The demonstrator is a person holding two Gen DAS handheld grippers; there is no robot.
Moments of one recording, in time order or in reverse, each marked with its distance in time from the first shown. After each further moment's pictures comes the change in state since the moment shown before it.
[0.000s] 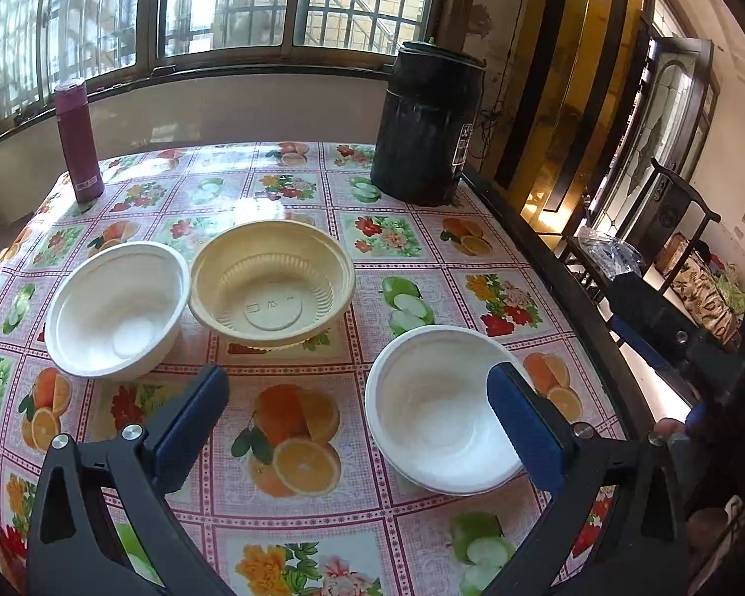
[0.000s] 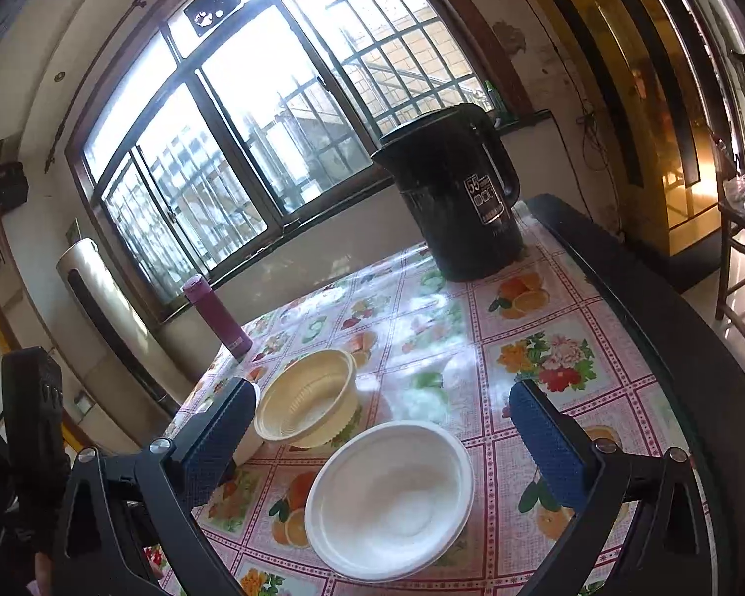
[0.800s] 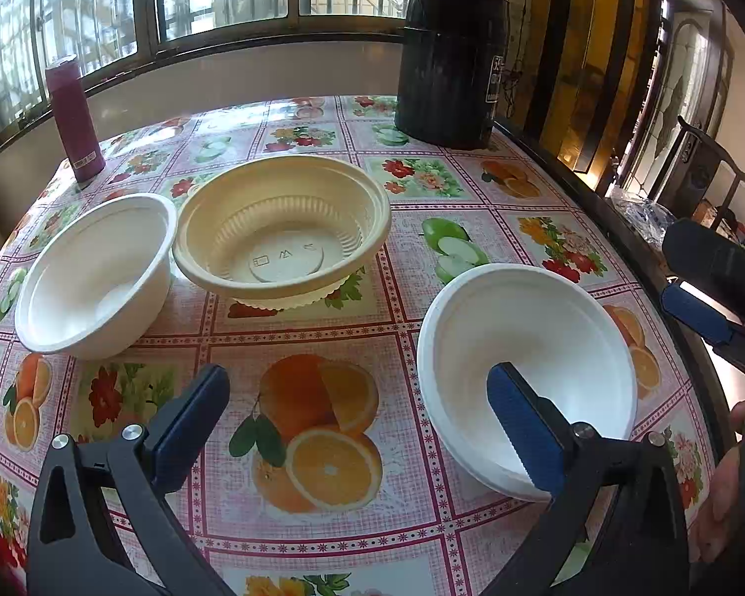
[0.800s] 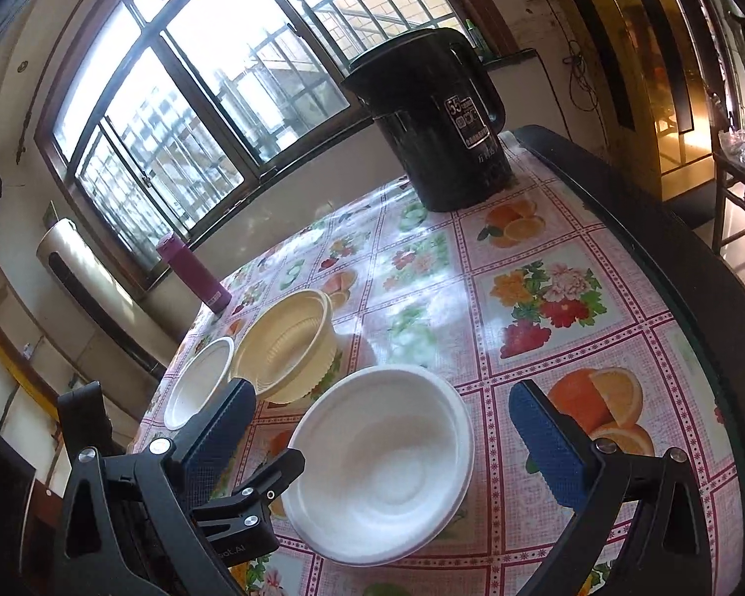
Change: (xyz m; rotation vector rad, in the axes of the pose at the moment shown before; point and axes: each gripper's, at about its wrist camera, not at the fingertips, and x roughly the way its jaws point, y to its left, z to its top) left arm 0.051 0.007 -0.027 0.064 0.070 0.083; right arm 0.034 -0.009 -0.017 0.051 0.163 -0.083
